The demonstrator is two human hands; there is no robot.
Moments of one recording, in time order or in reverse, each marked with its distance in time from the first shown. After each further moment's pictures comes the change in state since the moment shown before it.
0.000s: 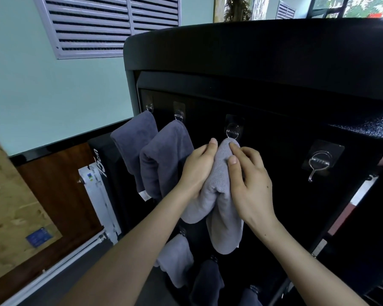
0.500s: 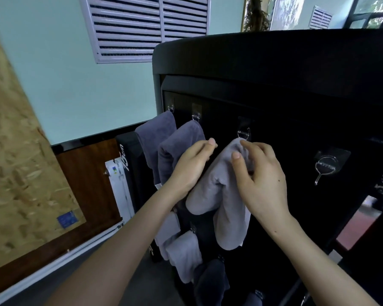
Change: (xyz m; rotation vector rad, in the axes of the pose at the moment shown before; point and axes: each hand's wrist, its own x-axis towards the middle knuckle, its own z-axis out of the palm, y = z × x) left_hand -0.044 0.022 -0.030 0.163 0.063 0.077; right_hand 0.003 -0.016 -0.022 -0.092 -0.023 -0.114
